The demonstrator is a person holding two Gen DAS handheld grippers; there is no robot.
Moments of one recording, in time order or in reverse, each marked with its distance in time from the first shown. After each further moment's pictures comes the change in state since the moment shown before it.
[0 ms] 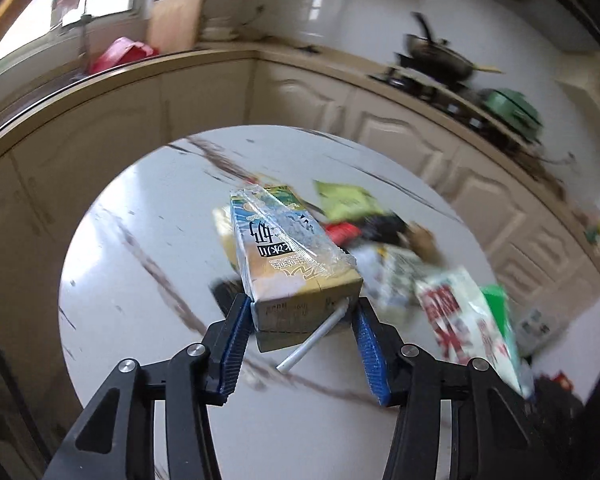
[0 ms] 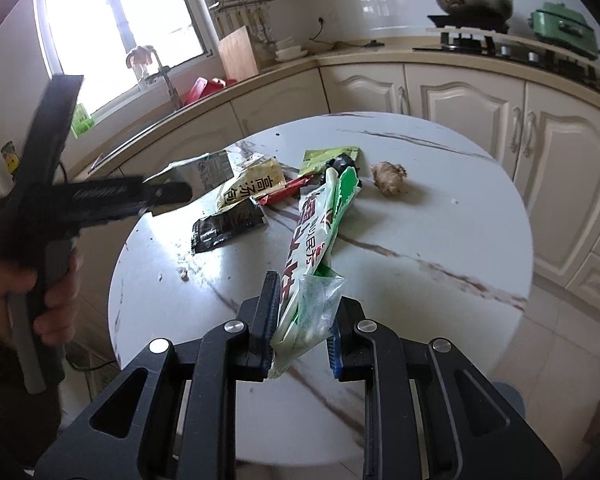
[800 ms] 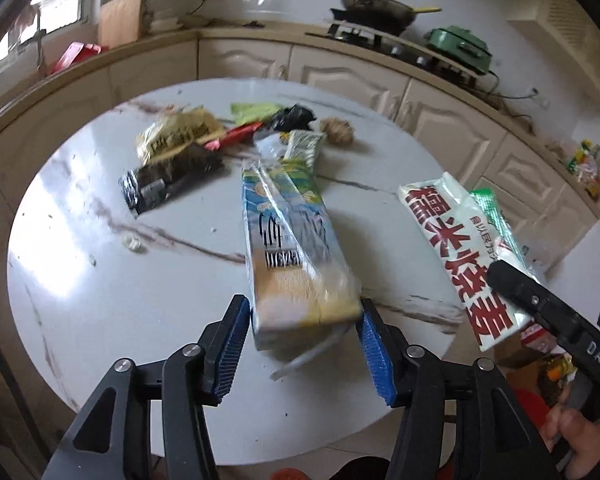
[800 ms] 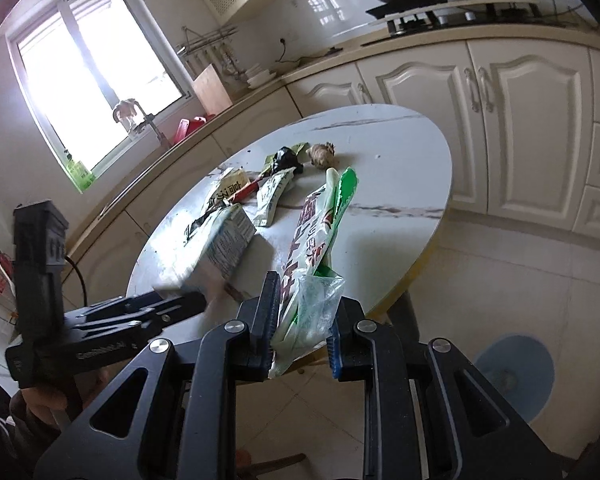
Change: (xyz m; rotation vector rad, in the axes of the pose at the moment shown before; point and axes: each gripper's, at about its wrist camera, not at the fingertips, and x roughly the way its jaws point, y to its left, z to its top) left arm -0.007 -0.052 -0.113 0.111 0.078 -0.035; right arm -0.046 -0.065 -0.052 0.190 -0.073 0.061
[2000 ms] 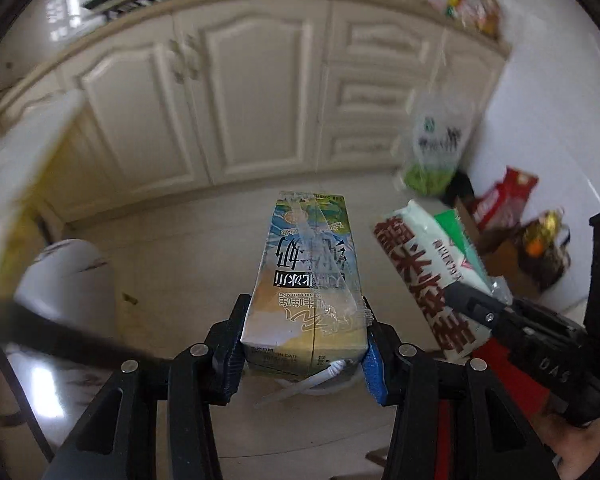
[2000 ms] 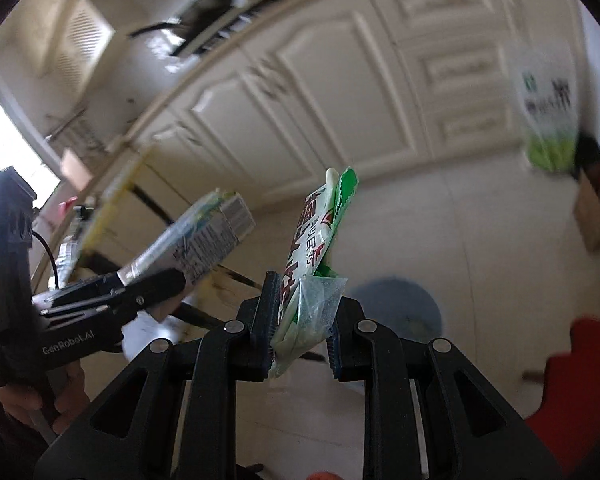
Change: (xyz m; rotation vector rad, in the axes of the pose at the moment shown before) left arm 0.163 -0.307 -0.057 0.535 0.186 -0.224; right arm -0.095 -0.250 -0.115 0.438 -0.084 -0.337
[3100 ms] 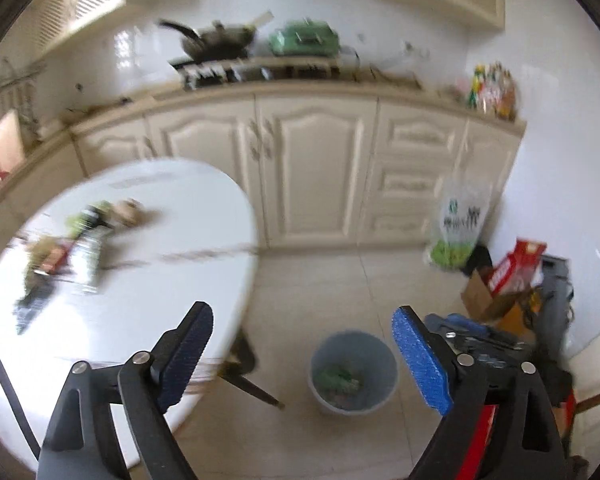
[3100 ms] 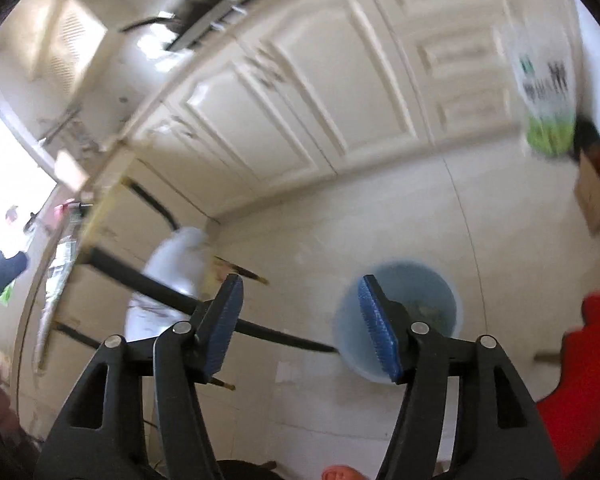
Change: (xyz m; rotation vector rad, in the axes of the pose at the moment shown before) left arm -0.255 0.059 -0.119 -0.104 -0.324 0.125; right arm -0.042 0.075 -0.004 -0.070 -0.062 0.040
